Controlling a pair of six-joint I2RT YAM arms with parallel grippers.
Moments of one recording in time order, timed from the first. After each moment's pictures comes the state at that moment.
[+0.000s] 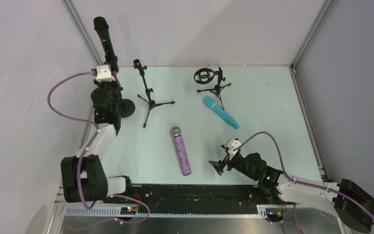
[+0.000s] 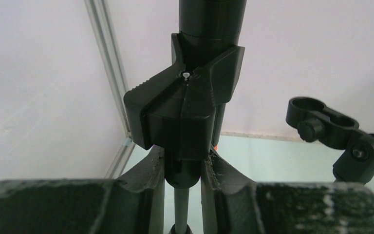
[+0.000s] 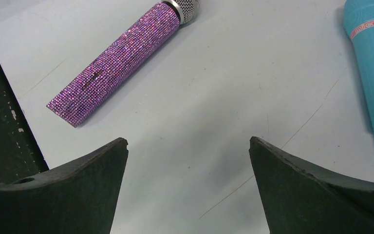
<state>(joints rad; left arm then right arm) 0.08 1.26 0.76 0.72 -0.09 0.05 1.01 0.72 0.02 0.51 0.11 0.02</state>
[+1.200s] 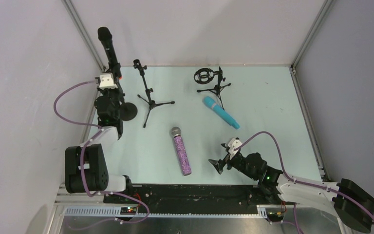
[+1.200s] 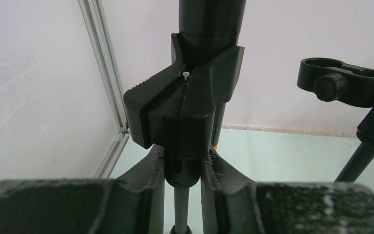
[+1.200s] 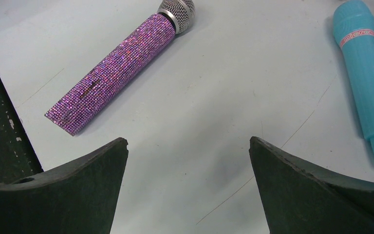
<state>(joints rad) 0.11 1.37 0.64 0.96 -0.02 0.03 1.01 0.73 0.02 0.55 0.13 0.02</state>
